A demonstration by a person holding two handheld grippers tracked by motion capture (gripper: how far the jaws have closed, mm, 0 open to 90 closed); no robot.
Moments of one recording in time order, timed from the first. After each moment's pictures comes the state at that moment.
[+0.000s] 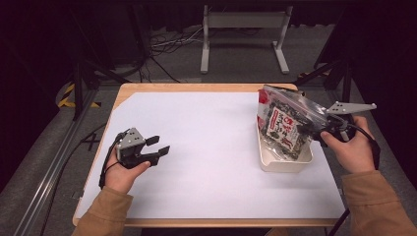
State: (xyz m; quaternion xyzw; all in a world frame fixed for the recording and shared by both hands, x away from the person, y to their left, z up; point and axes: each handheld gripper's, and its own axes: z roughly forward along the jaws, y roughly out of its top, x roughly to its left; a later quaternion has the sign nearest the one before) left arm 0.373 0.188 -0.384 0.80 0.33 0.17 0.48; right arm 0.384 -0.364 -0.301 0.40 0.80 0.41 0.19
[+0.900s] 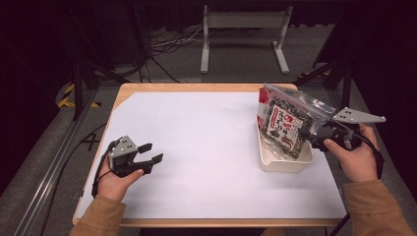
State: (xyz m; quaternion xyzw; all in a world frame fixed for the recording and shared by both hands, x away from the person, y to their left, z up) left arm 0.352 0.208 -0.395 0.80 0.35 0.17 0.47; right arm 0.367 -0.369 -0.310 0.39 0.76 0.45 0.27
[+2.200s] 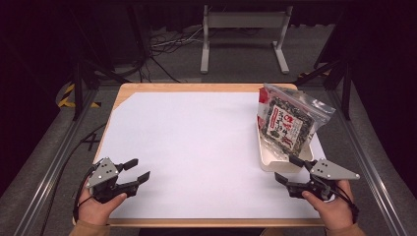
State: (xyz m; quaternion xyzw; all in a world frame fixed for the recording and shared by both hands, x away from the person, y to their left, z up) left arm 0.297 0.239 -0.408 0.78 0.32 0.19 0.50; right arm 0.287 -0.316 -0.394 0.33 0.76 0.51 0.24
